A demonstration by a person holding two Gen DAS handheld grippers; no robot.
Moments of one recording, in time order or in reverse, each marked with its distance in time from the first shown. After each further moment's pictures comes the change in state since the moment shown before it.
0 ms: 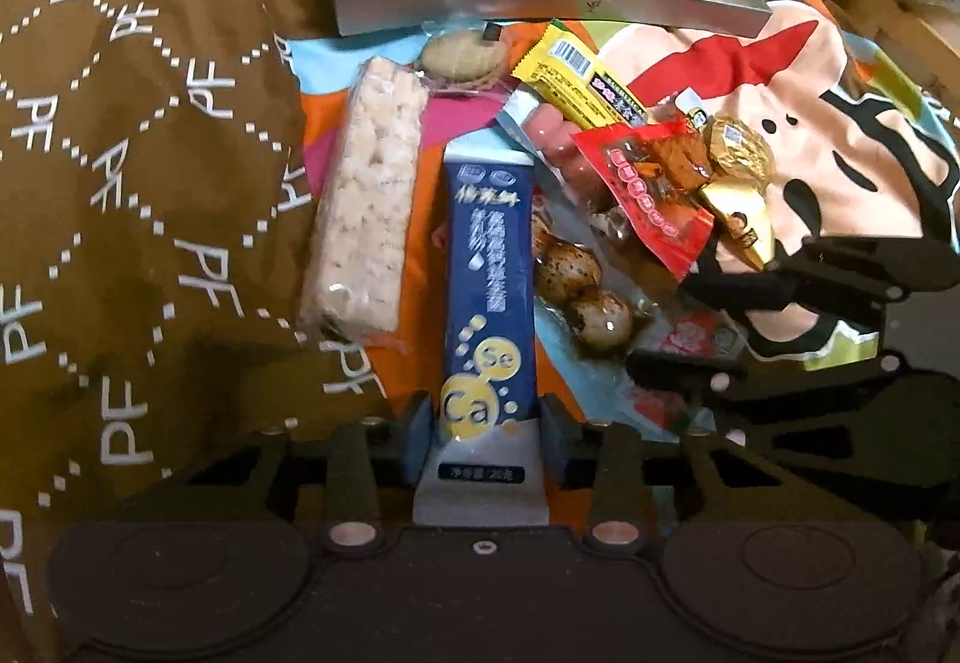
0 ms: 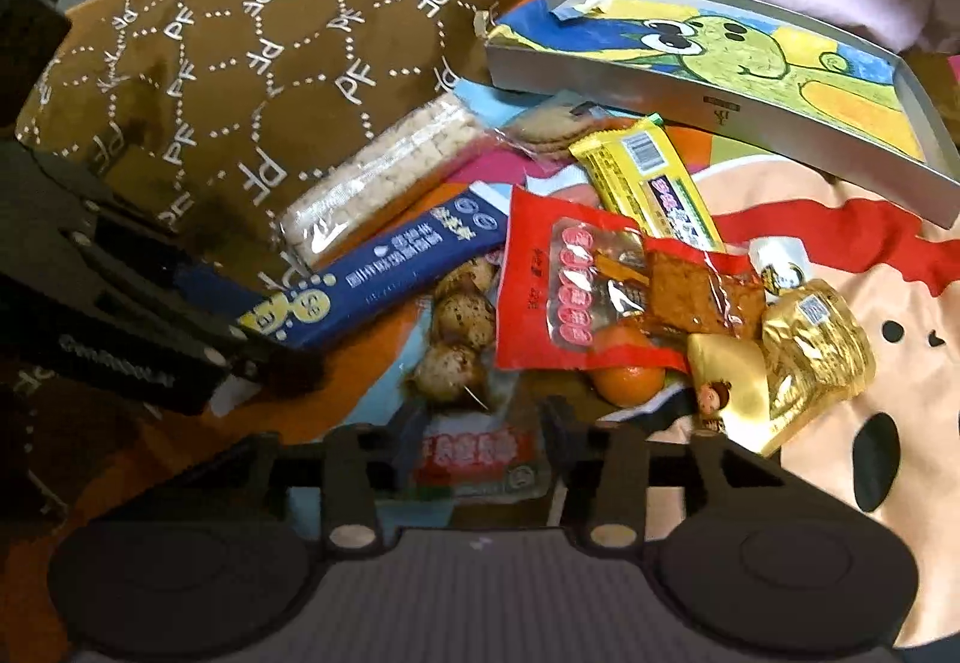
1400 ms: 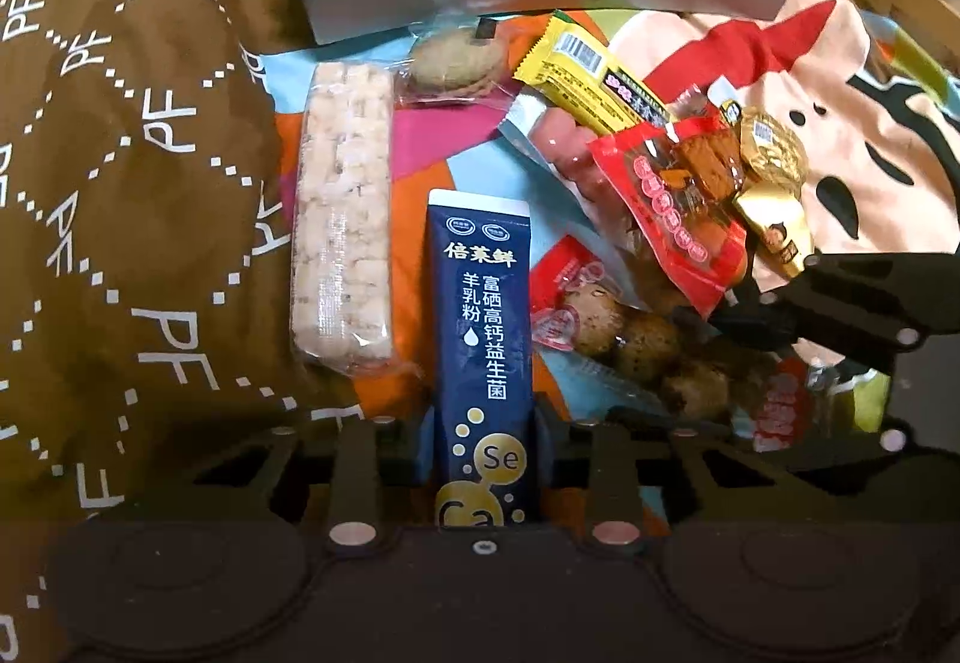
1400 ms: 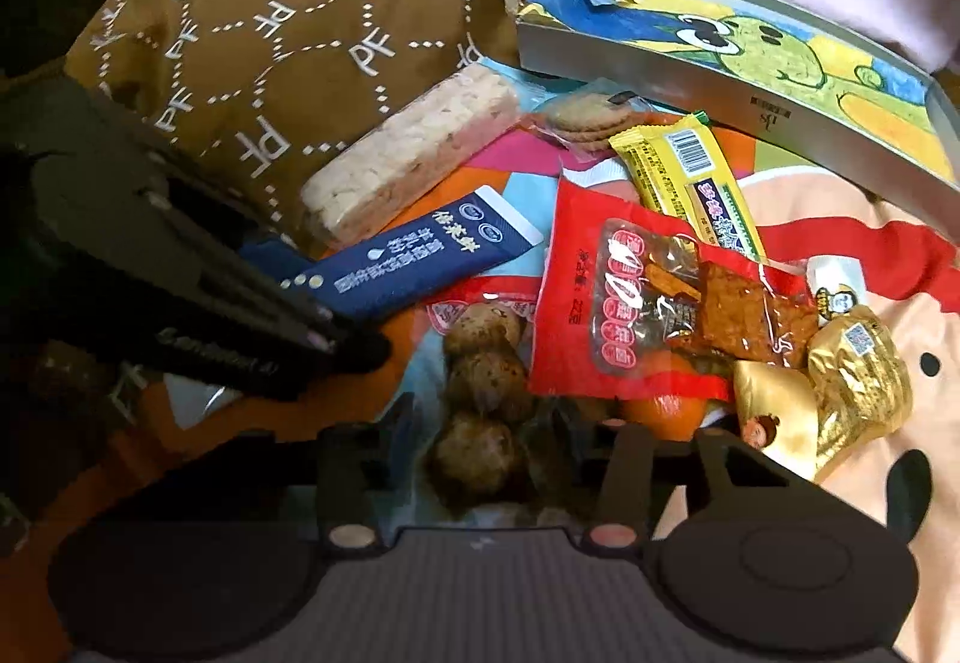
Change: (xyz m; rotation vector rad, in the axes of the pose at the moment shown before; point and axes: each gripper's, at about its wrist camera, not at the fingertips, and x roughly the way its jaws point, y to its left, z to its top) left arm 0.028 0.000 0.018 0.051 0.014 0.029; right arm 0.017 0.033 0.001 -0.069 0.033 -0.036
